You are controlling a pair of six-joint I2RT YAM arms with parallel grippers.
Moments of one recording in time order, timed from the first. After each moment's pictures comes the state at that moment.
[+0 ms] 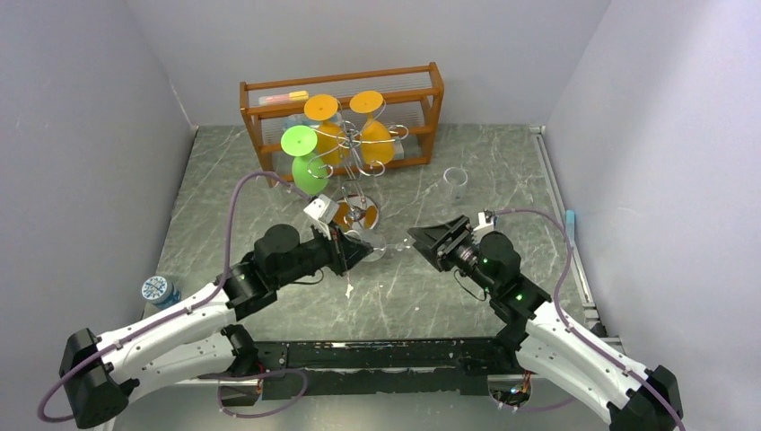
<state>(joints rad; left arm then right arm) -0.89 0.86 0.64 0.02 0.11 -0.52 0.66 0.67 0.38 0.11 -0.02 1.32</state>
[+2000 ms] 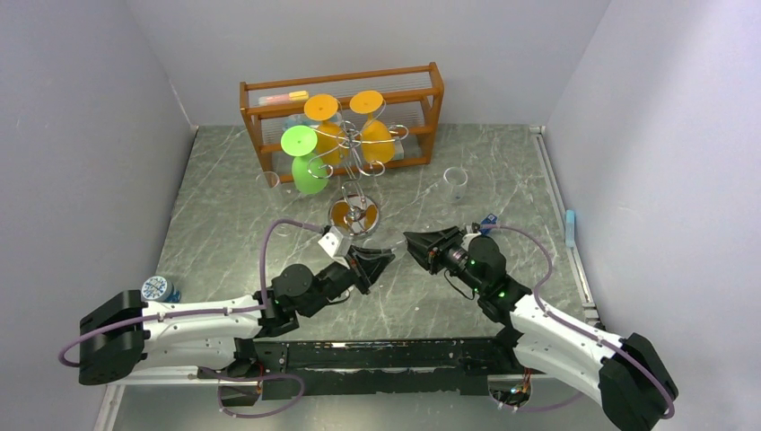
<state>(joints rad) -1.23 1.04 0.42 0.77 -0.30 -0.36 0.66 0.84 0.26 0.39 -0.06 1.71</state>
